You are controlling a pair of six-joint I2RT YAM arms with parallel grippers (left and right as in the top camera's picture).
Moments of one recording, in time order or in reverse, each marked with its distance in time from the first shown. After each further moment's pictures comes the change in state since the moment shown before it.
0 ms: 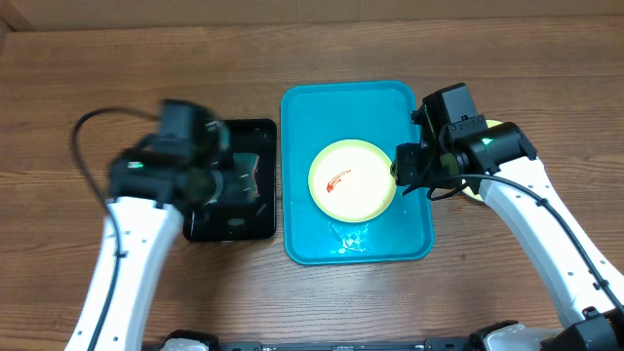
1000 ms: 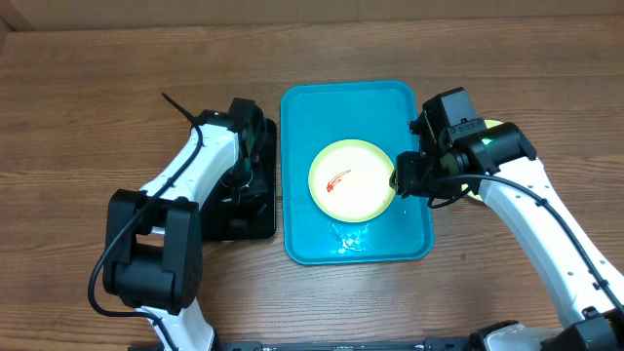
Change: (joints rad) left arm -0.037 0.568 0.017 0.074 -0.134 -0.137; right arm 0.000 0.000 -0.003 -0.076 -0.067 0.003
